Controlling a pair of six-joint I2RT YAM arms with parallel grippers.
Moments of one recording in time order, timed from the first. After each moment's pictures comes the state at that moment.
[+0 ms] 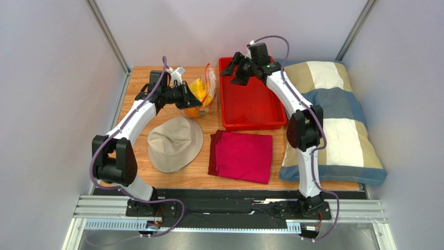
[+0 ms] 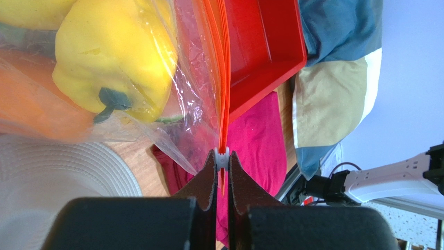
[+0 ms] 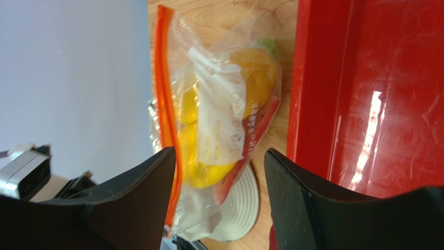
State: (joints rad) left arm -0.18 1.58 1.26 -0.36 0.71 -0.46; right arm 0.38 2.23 2.16 -0.53 -0.43 0.81
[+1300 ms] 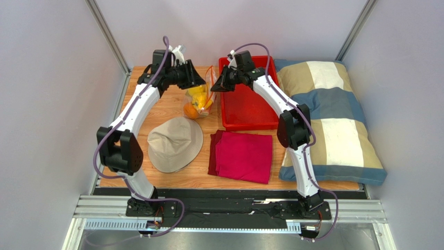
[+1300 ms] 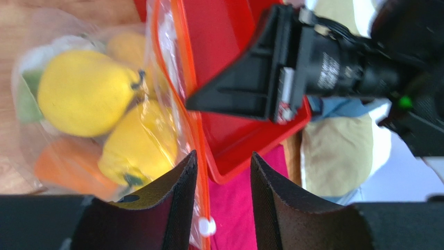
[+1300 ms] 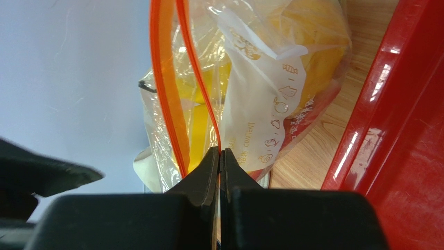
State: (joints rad) left arm -0.22 1.69 1.59 -0.46 0.53 -0.47; right arm 0.46 2.33 2.22 -0.55 -0.57 0.75
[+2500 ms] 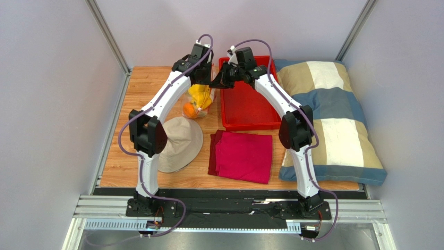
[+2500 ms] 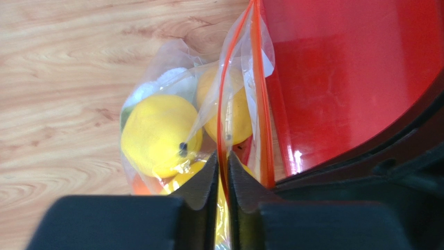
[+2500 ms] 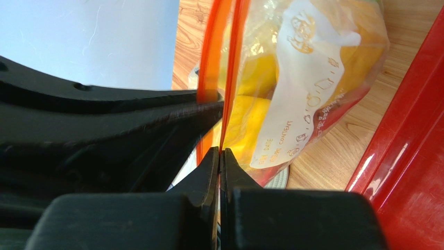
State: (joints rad) left arm -0.45 2.07 2.10 -0.80 -0.17 -0.23; right arm 0.47 2.29 2.21 -0.52 -0.60 0.77
